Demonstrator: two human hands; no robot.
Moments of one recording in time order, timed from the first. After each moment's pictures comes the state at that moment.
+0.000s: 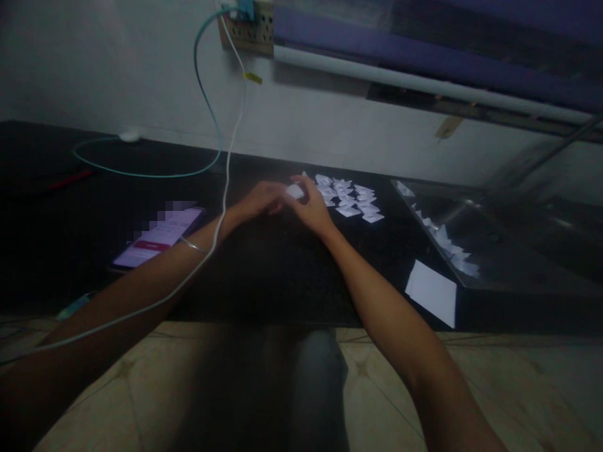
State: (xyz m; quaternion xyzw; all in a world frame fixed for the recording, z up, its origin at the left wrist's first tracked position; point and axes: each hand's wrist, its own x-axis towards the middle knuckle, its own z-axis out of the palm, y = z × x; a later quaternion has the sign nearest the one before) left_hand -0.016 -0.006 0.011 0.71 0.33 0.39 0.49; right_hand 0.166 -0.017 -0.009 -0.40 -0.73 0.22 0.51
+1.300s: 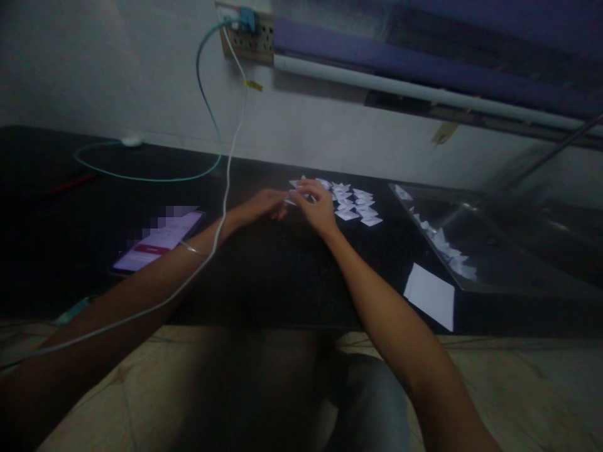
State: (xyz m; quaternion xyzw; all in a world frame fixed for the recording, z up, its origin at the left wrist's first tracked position) left_hand -0.018 0.008 -0.001 0.76 0.27 0.34 0.49; right_hand 0.177 -0.001 -0.014 -0.33 -0.70 0.20 0.60
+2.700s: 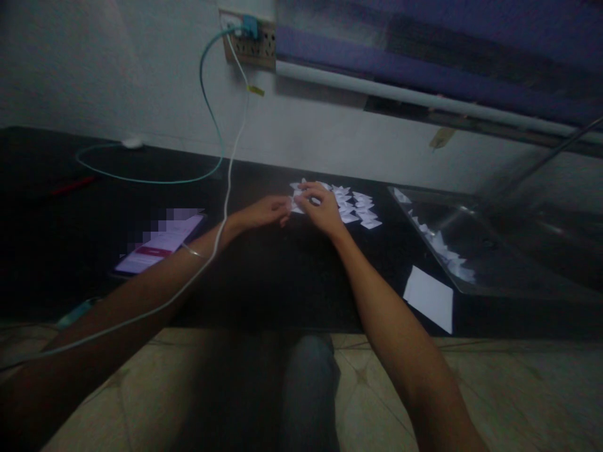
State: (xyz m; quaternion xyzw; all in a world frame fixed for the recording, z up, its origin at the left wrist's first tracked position) left_hand -0.015 0.003 -0.003 0.81 0.22 0.32 0.45; right_hand 0.190 -0.011 0.004 -0.37 -0.74 0.20 0.52
